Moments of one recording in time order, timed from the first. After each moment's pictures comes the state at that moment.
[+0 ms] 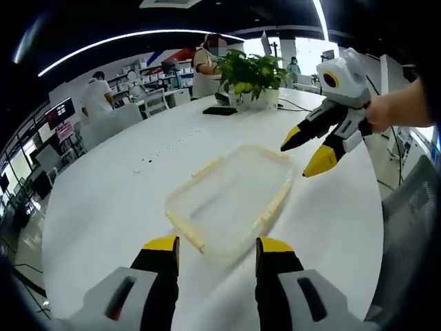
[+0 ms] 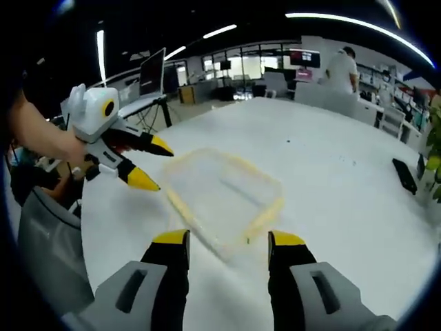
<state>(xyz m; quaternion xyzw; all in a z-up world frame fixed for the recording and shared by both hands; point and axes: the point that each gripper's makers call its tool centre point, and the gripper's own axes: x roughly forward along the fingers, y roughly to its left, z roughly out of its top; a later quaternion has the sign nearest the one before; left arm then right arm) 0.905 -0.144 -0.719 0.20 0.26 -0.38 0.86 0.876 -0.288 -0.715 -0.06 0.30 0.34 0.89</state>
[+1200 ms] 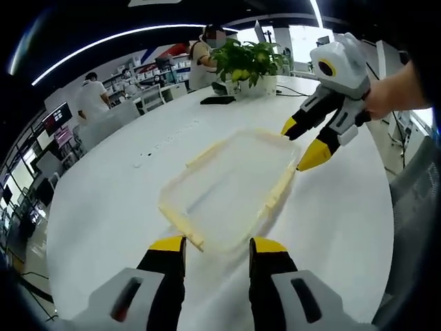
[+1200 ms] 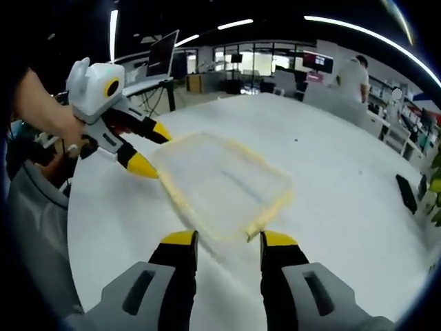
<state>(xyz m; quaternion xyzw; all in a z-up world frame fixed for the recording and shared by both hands) 0.912 -0.136 -0.729 0.24 0.27 -0.38 0.85 0.889 -0.274 -0.731 -0.12 0.30 0.35 0.88</state>
